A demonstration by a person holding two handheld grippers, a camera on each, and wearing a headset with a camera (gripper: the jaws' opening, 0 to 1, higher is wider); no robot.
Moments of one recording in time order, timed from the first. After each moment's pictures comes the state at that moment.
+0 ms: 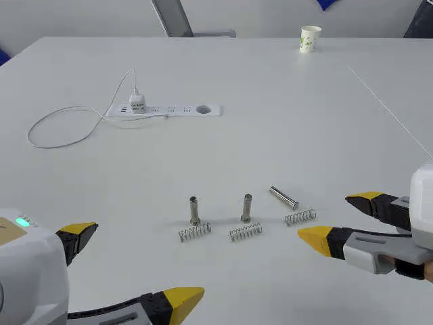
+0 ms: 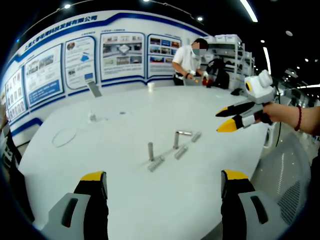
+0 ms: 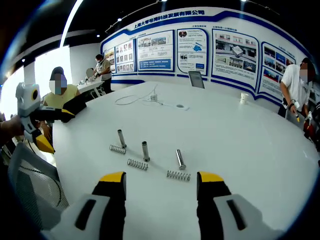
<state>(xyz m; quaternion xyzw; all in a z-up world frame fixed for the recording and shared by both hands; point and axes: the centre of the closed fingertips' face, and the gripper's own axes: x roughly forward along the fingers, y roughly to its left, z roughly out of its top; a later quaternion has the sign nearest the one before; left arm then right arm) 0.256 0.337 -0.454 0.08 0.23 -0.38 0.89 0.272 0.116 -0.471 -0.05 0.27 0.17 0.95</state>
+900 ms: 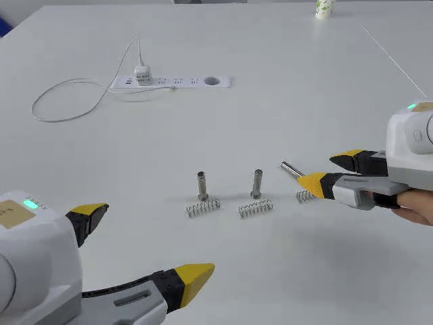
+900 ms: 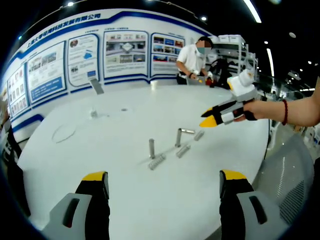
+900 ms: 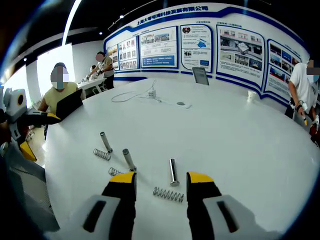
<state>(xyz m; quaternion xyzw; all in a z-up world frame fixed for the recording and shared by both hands) 0.259 0.334 -0.467 0.07 0.24 -0.36 0.90 0.332 0.114 -0.498 -0.05 0.28 0.20 0.94</state>
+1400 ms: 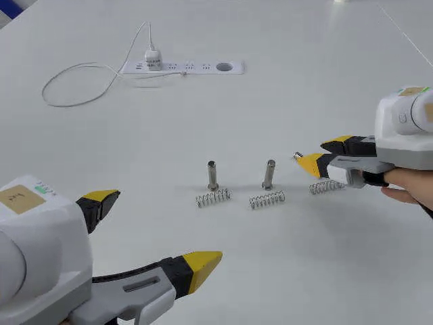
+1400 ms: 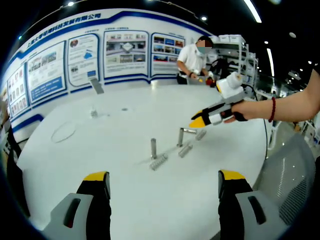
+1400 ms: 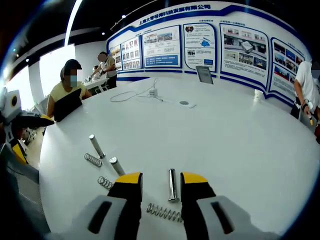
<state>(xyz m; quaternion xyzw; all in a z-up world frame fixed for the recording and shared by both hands) 0.266 0.335 -0.472 0.07 0.24 -0.36 0.90 0.367 0.123 -0.519 -0.05 0.27 0.21 0.94</state>
